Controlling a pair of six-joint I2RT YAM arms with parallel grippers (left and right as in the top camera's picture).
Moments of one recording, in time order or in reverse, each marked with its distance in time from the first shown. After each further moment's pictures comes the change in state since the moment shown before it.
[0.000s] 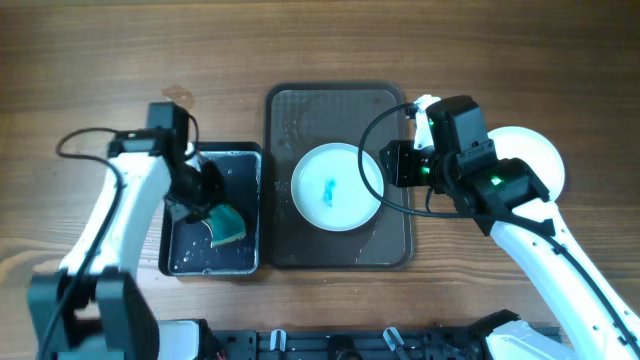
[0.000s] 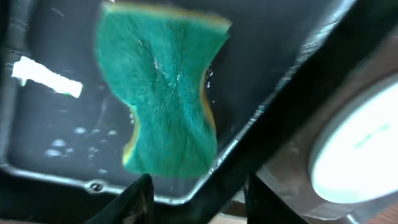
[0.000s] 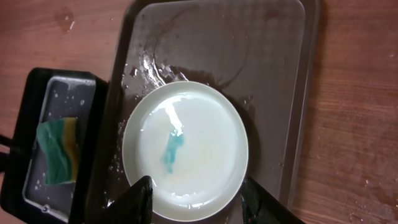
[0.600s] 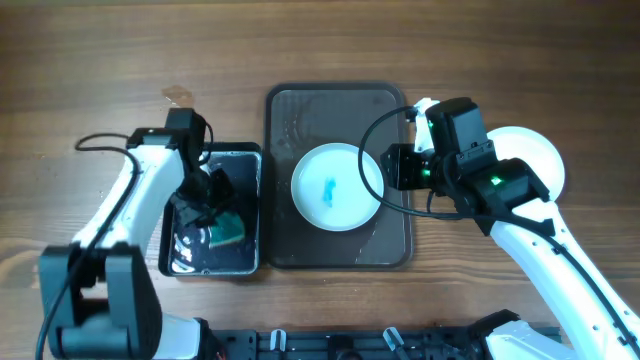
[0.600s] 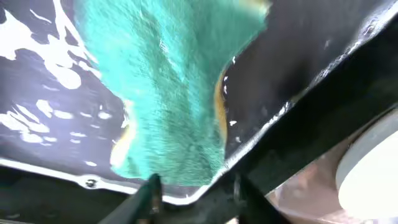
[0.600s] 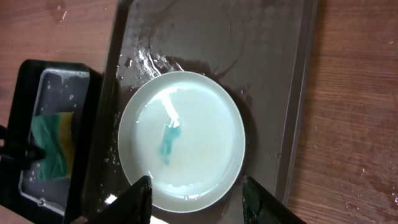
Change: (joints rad) left arm -0.040 0.070 -0.005 -0.016 -0.034 -0.053; right arm 0.000 0.000 0.000 -0.032 0.000 -0.003
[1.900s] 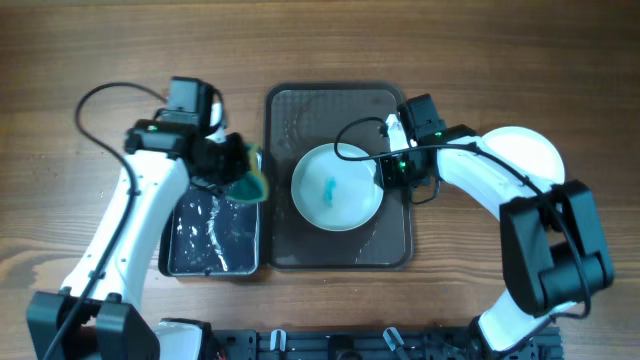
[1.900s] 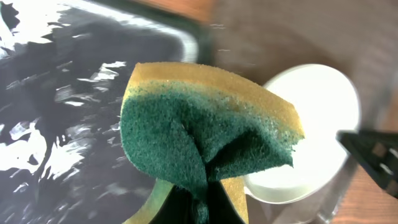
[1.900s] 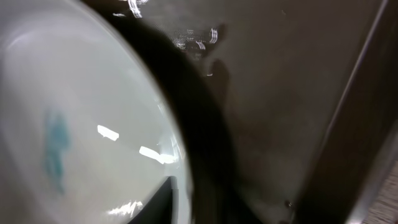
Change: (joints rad) left arm -0.137 -0.127 0.127 0.164 0.046 0.111; right arm -0.081 0.560 -0.002 0.163 -0.135 -0.150
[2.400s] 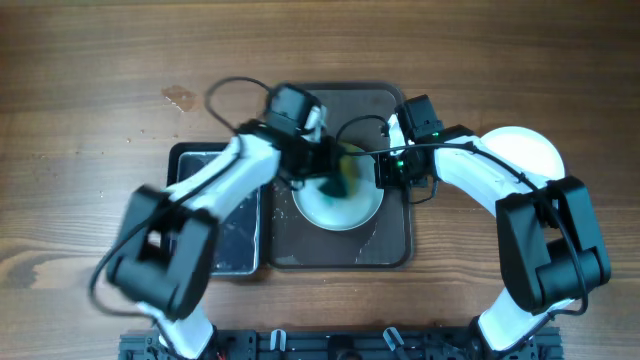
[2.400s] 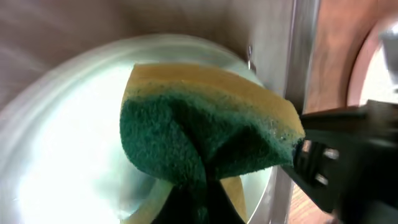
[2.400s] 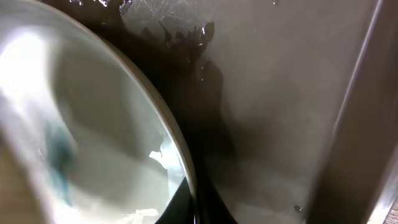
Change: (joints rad) left arm -0.313 0.371 0.004 0.467 0.239 -0.100; right arm 0.003 0.008 0.000 0.010 -0.007 0.080
